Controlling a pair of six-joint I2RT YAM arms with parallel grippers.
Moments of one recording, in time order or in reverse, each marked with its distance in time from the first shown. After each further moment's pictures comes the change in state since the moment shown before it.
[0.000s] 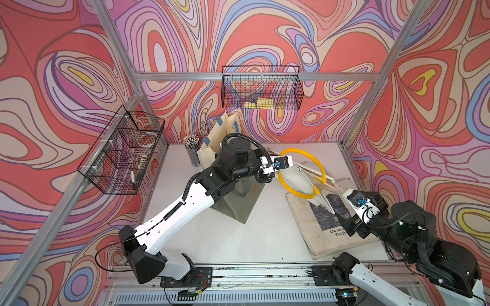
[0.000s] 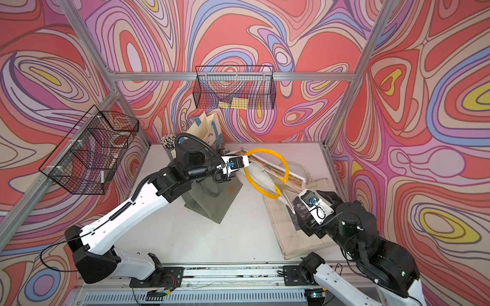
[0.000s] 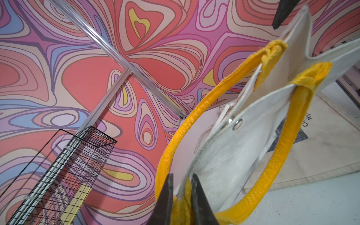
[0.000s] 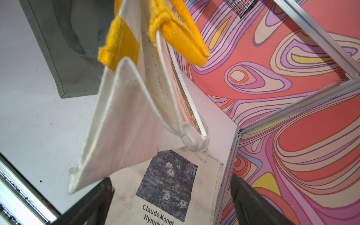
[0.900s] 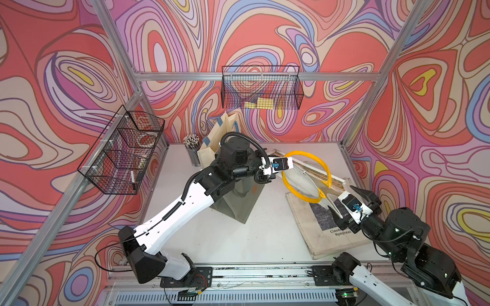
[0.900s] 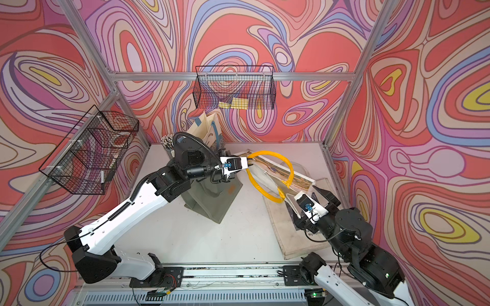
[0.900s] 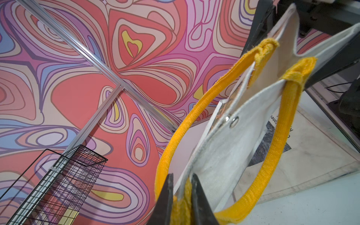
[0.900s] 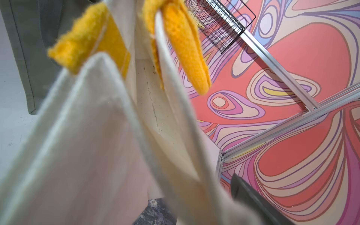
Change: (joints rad) left arm 0.001 0.001 0.007 0.004 0.109 -0.017; right arm 0.000 -0.123 -0.236 0.317 0.011 -0.139
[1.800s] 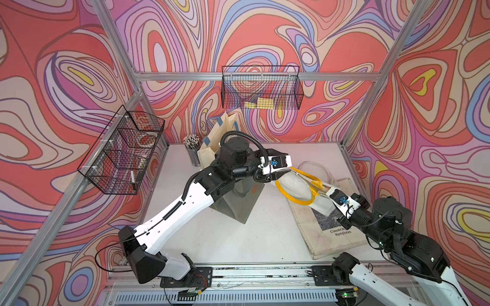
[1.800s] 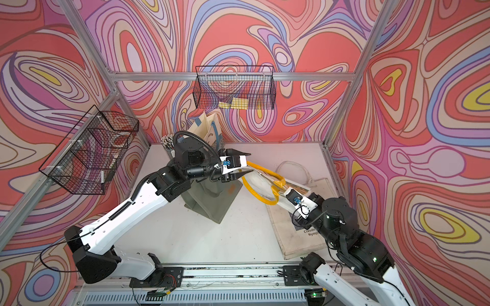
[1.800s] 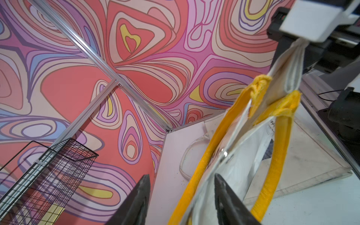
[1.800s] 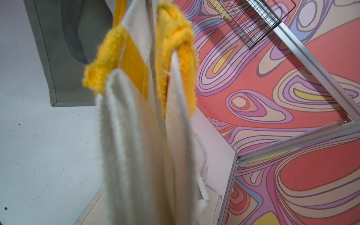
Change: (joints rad) left arm -0.026 -0.009 -0.027 -0.003 0.002 -0.059; right arm 0.000 0.127 0.040 -0.050 -0.047 0.025
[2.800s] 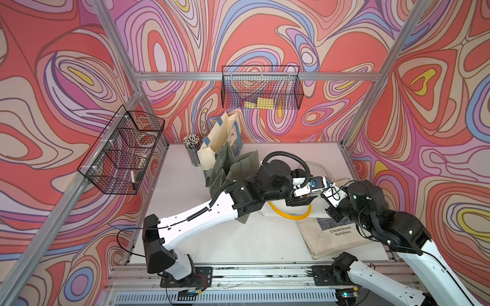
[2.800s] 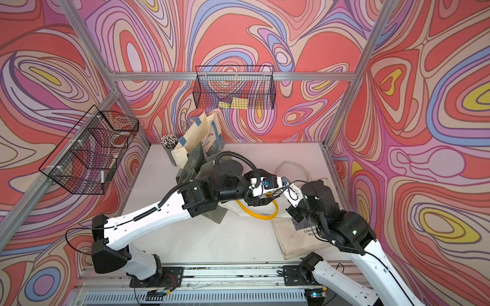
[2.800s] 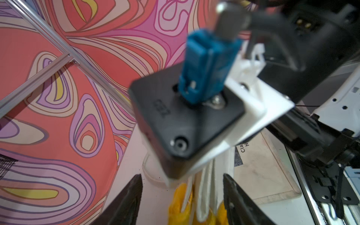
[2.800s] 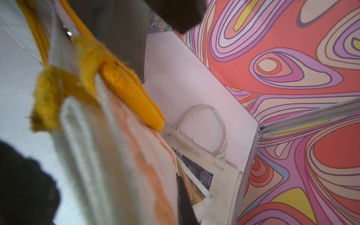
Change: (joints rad) left arm -0.284 0.156 0.085 -0.048 -0.325 -0.197; right arm 0.000 0.194 0.089 -0.094 0.006 0.166
